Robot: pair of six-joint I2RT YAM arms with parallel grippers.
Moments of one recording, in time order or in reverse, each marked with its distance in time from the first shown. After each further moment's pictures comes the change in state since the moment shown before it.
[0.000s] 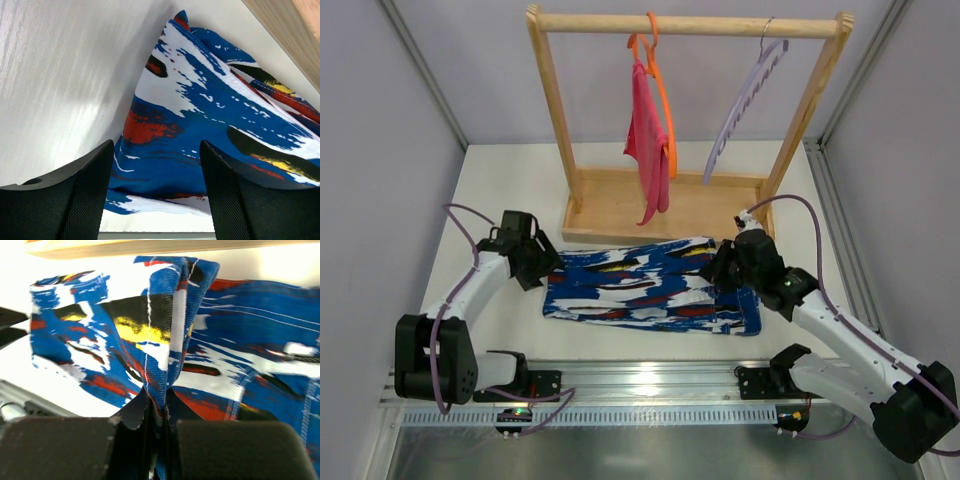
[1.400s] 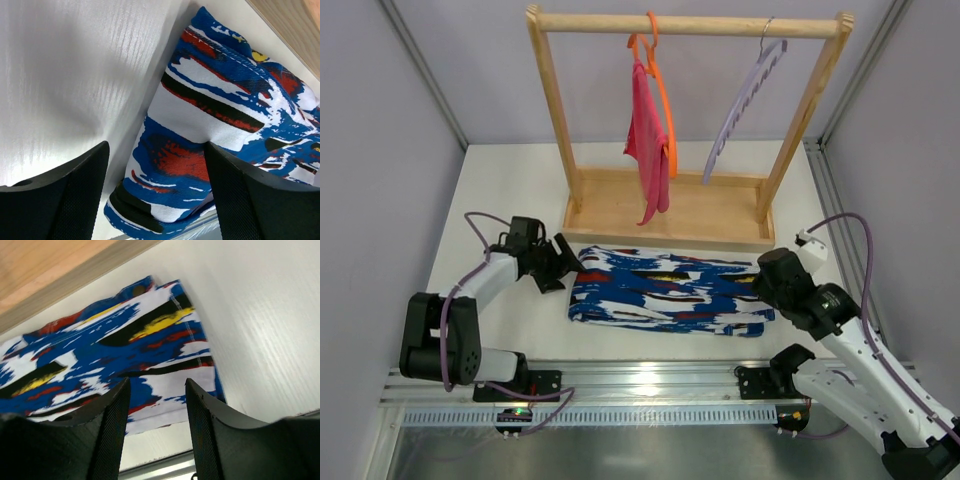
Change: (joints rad) left arm -0.016 0.099 -0.084 0.205 0.278 0.016; right arm 0.000 -0.235 0.109 -0.654 0.590 0.254
